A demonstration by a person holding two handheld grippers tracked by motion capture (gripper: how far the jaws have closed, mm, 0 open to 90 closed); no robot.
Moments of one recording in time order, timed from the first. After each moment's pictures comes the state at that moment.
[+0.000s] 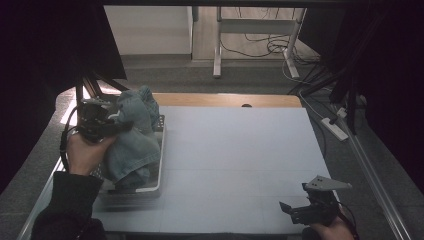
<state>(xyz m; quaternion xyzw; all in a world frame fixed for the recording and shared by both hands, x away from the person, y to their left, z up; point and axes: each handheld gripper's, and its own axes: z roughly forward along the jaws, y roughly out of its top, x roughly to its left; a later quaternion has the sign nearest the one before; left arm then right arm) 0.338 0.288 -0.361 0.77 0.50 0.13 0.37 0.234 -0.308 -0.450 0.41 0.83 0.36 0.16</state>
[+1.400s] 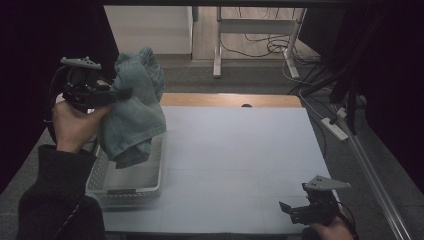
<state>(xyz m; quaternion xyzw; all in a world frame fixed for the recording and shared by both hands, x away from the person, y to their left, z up) 0.337 0.267 -0.259 0.78 0.44 0.18 0.41 0.235 -0.307 -0.450 0.41 0.83 0.36 0.16</state>
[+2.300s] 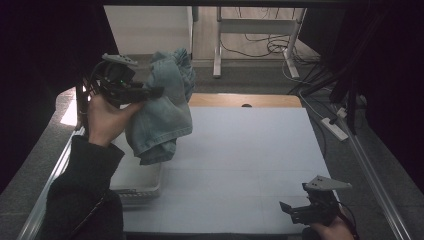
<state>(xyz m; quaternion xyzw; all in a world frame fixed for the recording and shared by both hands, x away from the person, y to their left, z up) 0.360 0.203 -0.259 0.81 0.38 0.15 0.42 0.235 -0.308 -0.450 0.41 0.83 0.36 0.16</state>
